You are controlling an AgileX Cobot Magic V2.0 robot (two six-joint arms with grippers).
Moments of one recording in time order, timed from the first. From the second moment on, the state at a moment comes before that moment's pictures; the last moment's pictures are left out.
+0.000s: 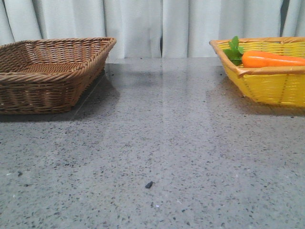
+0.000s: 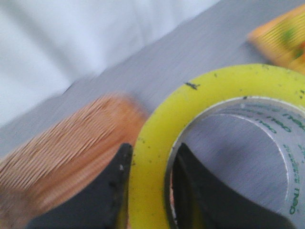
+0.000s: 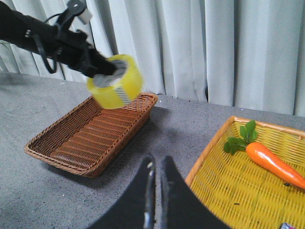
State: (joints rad) left arm -0.41 1.75 -2.00 0.02 1.08 0.18; right arm 0.48 0.52 -1.20 -0.02 0.91 0.12
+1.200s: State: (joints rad) left arm -0.26 0.78 -0.69 -0.15 0.23 0.21; right arm 0.48 0.03 -0.54 -0.29 0.51 0.11
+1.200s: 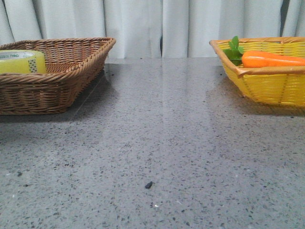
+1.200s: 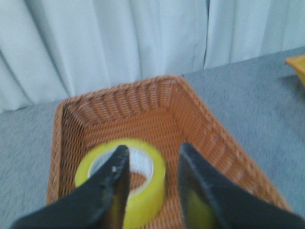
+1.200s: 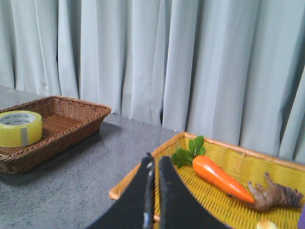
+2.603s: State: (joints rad) left arm -0.19 0.01 0.00 -0.04 0.11 0.10; right arm 0.48 0.00 -0.38 -0.33 0.40 0.11
